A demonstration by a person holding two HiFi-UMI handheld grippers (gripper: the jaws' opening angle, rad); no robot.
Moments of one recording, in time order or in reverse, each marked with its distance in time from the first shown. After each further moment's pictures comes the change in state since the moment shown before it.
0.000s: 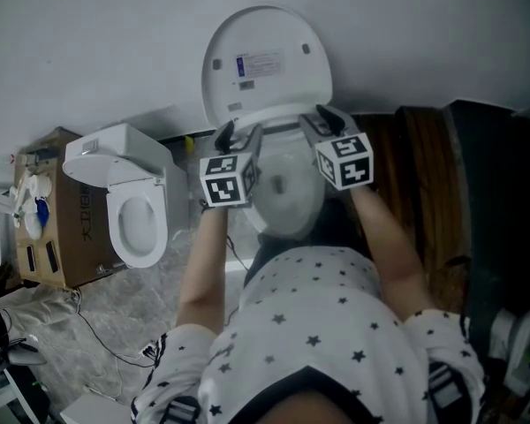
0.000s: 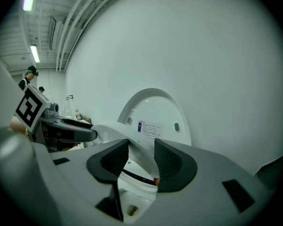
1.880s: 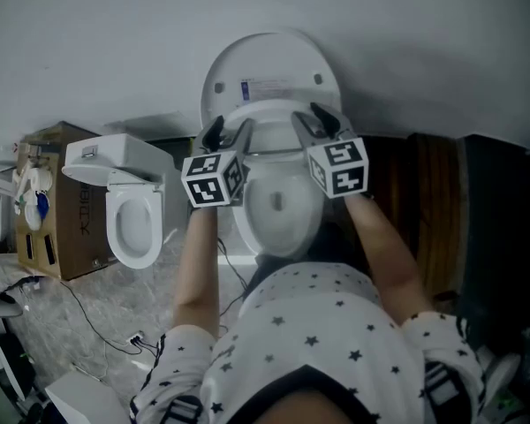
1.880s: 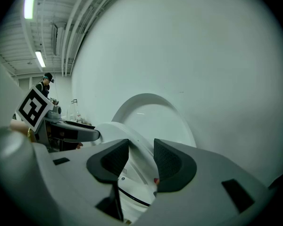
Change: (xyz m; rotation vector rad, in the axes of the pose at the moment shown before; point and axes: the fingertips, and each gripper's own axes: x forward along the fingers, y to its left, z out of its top) left arm 0.072 0.049 0.064 -0.087 -0.038 0.085; right arm 0.087 -0.040 0.064 -0.022 -0.049 0.091
